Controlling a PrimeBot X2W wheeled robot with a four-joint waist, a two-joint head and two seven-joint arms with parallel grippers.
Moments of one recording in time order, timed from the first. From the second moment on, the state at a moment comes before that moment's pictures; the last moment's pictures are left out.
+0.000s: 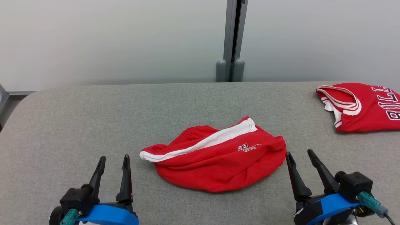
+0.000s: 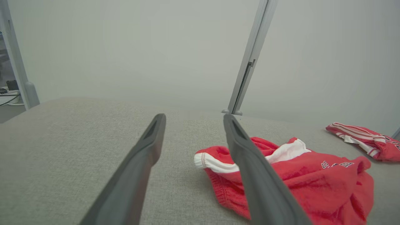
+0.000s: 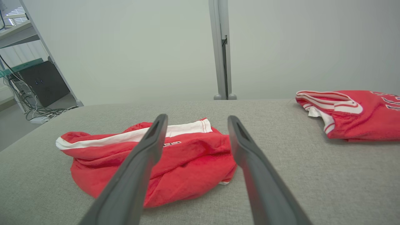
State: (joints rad) left arm -0.04 0.26 -0.34 0.19 -0.53 0.08 -0.26; right arm -0.03 -0.05 0.07 0.13 0.22 0.13 -0.11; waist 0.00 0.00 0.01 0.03
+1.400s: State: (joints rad) left arm 0.04 0.21 -0.21 0.32 -0.39 -0.02 -0.26; right arm 0.02 -0.05 0.03 0.14 0.24 0.13 -0.10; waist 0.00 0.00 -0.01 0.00
